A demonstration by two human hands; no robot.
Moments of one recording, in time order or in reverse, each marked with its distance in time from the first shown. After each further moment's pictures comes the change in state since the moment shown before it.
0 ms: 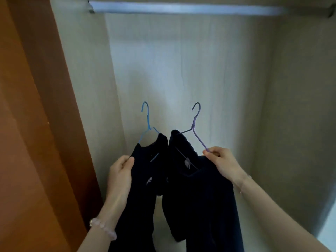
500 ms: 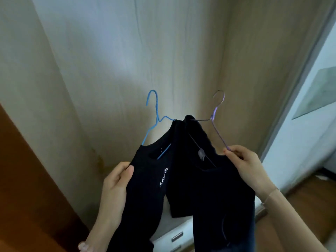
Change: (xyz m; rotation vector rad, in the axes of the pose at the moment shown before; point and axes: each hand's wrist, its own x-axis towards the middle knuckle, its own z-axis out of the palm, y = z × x) left_hand -0.056 -0.065 0.027 -0.205 -0.450 -0.072; right_hand -0.114 0.085 -0.065 -0.154 0.375 0.097
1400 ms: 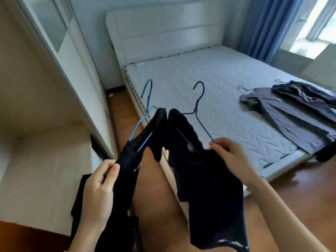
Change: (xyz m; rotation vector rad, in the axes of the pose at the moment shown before) left_hand -0.110 -0.029 -0.102 0.066 -1.376 0.135; right_hand -0.517 -0.108 0.166 -0.113 1.213 0.710
